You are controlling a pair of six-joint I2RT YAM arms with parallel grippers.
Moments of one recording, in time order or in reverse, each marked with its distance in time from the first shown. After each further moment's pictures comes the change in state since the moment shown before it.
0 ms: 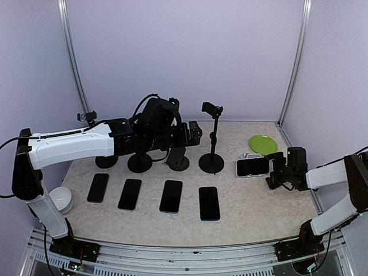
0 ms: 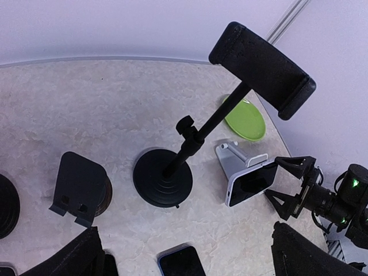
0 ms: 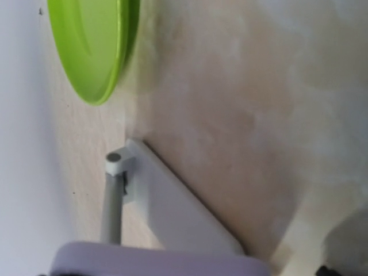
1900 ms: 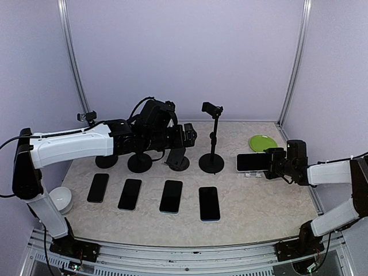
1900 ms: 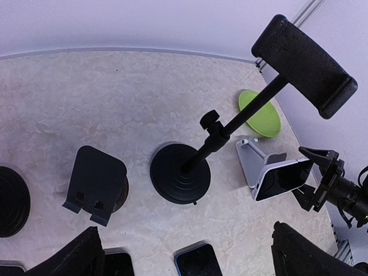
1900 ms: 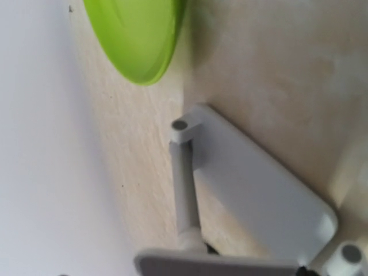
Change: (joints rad) left arm 0.043 -0.005 -0.040 -0.007 0.024 0.003; right arm 0.046 -0.041 0.076 -0.057 -0.002 0.190
